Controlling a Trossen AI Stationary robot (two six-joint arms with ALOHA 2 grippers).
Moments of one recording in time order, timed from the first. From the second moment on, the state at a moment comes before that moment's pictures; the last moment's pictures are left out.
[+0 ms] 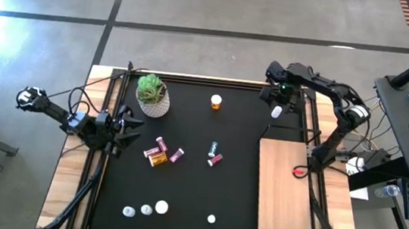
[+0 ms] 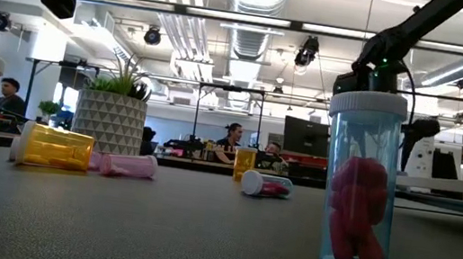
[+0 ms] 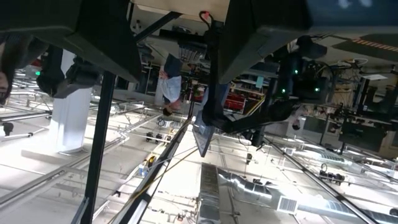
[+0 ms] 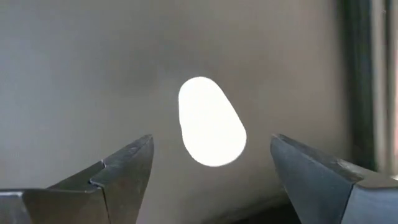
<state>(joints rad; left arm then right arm) -0.37 0.38 0.00 0.83 -0.40 -0.05 -0.93 1.70 1.18 -1.08 -0.02 1.02</state>
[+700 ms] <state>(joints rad) -0.37 0.38 0.00 0.83 -0.40 -0.05 -0.93 1.68 1.08 -0.91 -0.03 1.06</state>
